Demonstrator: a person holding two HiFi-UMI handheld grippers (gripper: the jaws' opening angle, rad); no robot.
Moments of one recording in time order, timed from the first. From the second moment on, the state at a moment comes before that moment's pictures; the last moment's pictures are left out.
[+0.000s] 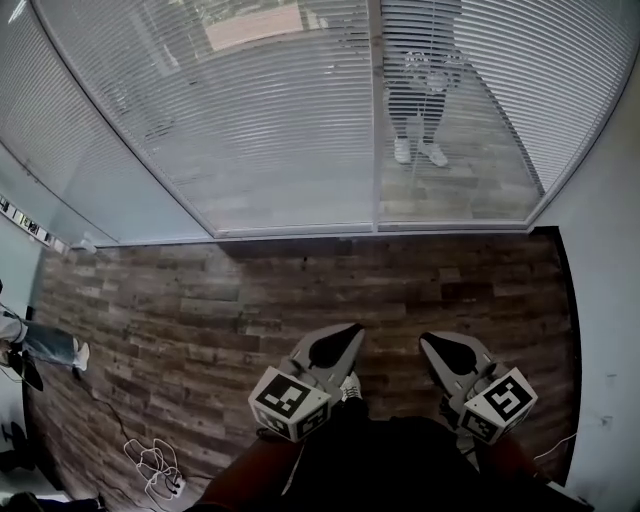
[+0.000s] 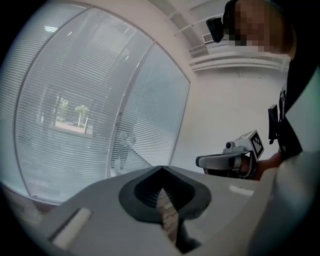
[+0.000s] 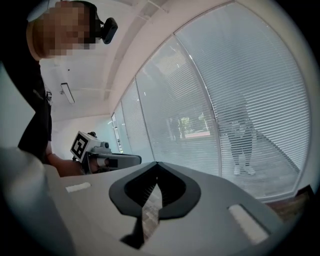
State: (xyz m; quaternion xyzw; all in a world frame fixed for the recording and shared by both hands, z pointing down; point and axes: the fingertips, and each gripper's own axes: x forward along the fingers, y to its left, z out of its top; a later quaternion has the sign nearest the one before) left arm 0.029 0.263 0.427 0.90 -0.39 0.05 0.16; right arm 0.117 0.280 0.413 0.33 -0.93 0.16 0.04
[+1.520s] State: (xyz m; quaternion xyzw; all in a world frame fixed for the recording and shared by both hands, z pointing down) left arm -0.033 0.028 0.460 0.89 -0.41 0.05 0.18; right arm 0.065 0.033 0.433 0.34 -0.93 0.15 0.05
